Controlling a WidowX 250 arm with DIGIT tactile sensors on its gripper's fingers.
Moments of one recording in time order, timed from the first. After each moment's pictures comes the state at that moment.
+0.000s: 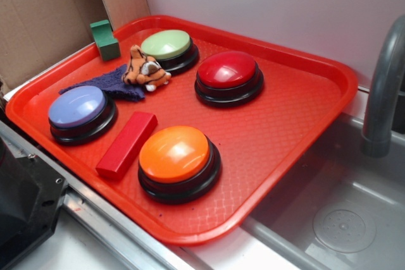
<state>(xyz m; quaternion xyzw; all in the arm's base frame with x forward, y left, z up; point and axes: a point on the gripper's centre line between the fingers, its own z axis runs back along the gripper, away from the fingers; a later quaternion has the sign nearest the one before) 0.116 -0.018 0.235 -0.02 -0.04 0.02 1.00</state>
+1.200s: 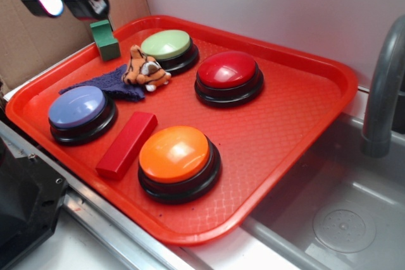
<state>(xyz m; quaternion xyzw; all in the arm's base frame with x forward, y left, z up) 0.191 0.049 0.142 -0.03 -0.18 0.15 0.97</state>
